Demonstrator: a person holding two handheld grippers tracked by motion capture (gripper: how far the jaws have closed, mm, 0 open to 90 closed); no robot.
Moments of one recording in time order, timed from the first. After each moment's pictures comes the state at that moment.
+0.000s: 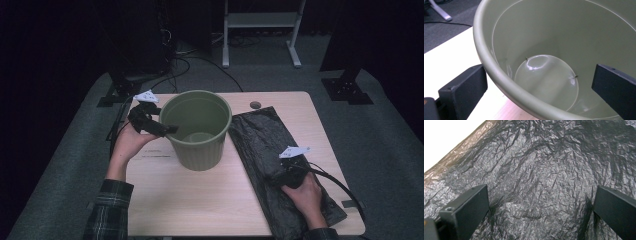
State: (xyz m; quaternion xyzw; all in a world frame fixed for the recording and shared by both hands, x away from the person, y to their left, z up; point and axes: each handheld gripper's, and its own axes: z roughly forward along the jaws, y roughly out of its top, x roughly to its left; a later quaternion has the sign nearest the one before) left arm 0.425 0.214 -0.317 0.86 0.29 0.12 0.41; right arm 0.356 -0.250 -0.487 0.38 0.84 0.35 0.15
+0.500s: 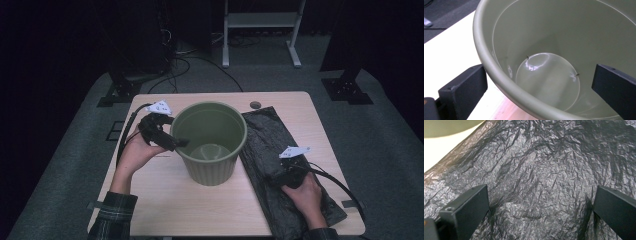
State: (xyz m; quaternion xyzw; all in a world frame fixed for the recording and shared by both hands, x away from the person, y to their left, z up) left arm 0.391 0.180 -0.316 0.88 0.24 0.10 0.40; right arm 0.356 -0.250 -0.487 0.38 0.84 0.35 0.15
